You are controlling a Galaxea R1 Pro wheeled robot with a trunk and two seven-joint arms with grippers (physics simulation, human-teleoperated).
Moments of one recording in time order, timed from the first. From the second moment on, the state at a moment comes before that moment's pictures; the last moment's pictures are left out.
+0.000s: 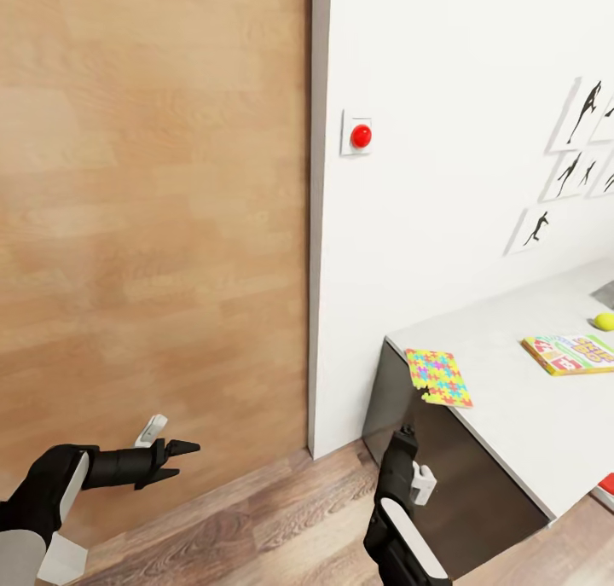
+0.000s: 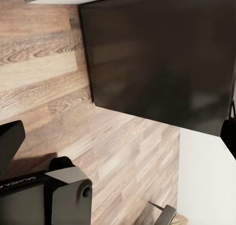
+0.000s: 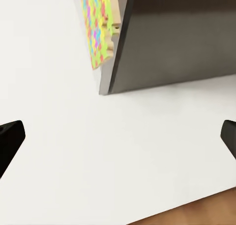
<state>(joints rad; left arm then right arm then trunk) -0.57 0.27 0.34 -0.72 -0.05 1.04 -1.07 -0.32 0.17 0.22 -0.92 -1.93 -0.65 0.42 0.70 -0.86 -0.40</state>
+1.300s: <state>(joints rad) -0.57 0.27 0.34 -0.72 -0.05 1.03 -1.07 -0.32 0.17 0.09 -0.92 -1.95 -0.66 0.42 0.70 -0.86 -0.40</state>
